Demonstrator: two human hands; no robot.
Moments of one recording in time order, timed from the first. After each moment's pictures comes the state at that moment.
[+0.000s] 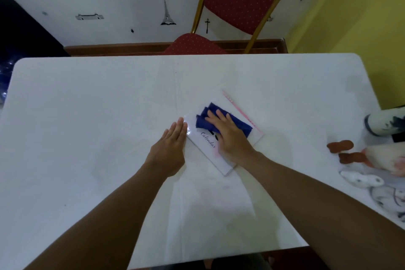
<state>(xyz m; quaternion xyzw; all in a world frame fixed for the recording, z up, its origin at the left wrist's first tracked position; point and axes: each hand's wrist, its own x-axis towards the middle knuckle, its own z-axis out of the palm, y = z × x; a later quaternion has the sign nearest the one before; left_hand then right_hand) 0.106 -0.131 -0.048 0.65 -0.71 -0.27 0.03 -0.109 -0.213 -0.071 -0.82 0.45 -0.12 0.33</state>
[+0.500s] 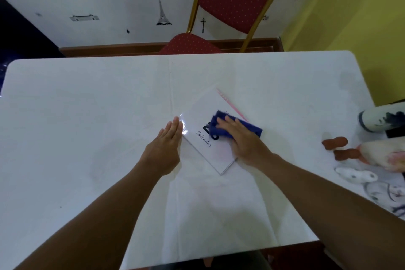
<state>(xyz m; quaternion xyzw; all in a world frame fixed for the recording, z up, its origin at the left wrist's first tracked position) 0.108 -0.133 -0.049 0.65 -0.70 -0.28 0.04 -0.164 -0.212 -0.065 -0.84 0.43 -0.09 0.31</state>
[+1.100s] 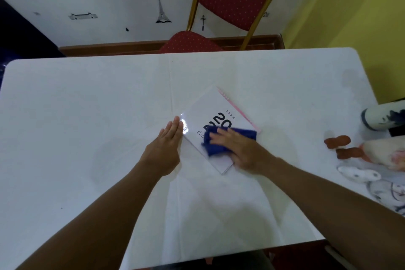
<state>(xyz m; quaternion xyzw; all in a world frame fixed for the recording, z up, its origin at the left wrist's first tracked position) 0.110 -0.134 -0.048 0.65 -0.70 -0.30 0.04 -0.174 -0.198 -0.066 -0.89 0.32 -0.05 0.32</state>
